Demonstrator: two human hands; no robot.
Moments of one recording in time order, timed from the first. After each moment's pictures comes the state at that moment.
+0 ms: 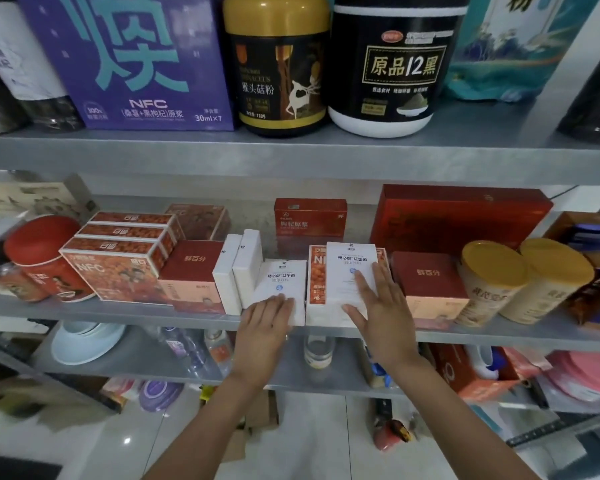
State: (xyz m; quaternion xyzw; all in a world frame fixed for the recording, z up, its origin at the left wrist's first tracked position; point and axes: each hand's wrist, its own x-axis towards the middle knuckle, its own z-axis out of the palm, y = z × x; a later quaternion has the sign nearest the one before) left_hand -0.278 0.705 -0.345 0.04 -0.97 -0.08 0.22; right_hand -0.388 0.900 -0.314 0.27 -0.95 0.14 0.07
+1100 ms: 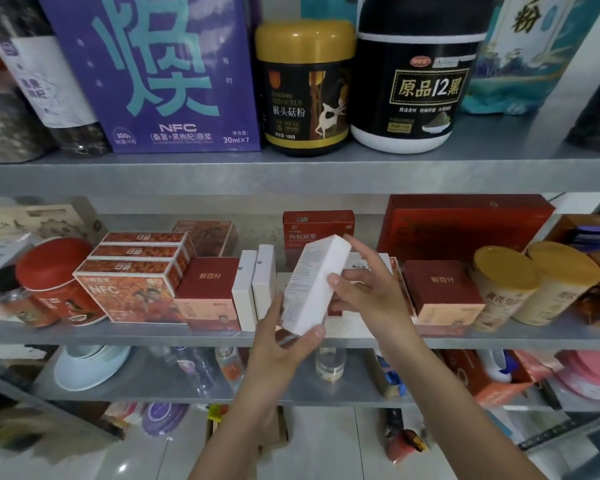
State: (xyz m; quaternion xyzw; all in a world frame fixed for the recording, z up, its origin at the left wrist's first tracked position) left_hand -0.239 0.721 -0.248 0.19 -0.70 -0.68 0.10; right_hand -0.348 0.843 -0.219 0.15 -0.68 0.70 -0.13
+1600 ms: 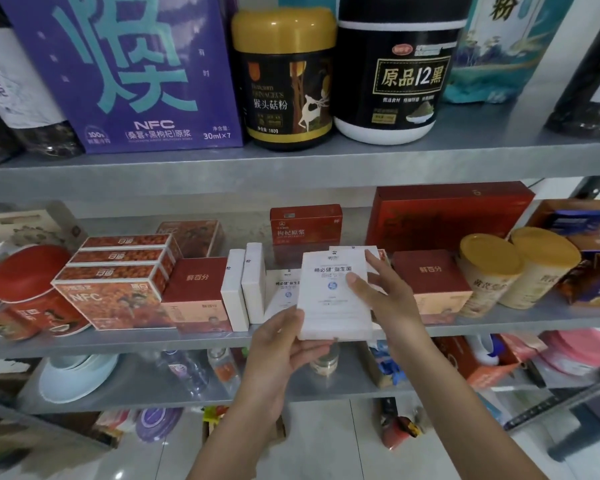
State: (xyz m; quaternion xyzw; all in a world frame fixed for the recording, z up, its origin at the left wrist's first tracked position) left_hand -0.247 0.731 -0.245 0.23 -0.52 -0.82 0.04; right_hand -0.352 0.866 -0.236 0.01 -0.68 0.72 -0.11
